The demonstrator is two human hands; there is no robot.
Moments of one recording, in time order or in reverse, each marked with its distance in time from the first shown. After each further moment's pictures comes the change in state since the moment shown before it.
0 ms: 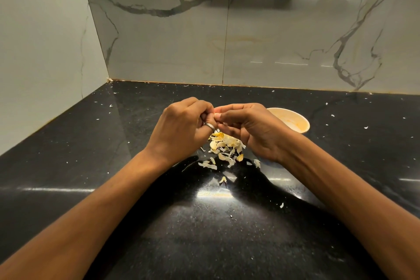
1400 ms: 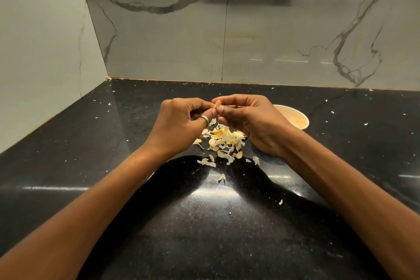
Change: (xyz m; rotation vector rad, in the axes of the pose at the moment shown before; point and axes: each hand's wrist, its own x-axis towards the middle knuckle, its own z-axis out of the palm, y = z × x) left_hand 0.001 0.001 -0.001 -0.302 -0.031 -0.256; right_hand 0.006 0.001 -0.008 -0.107 0.001 -0.130
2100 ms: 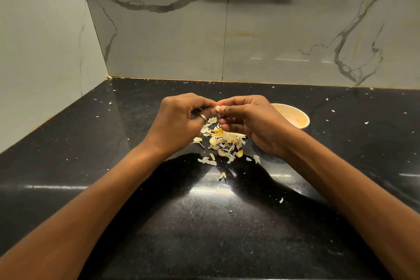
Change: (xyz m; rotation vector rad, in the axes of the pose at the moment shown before) left_hand 0.002 -0.003 -0.002 0.065 0.003 0.111; right_hand -0.001 0.001 -0.002 -0.100 -0.002 0.031
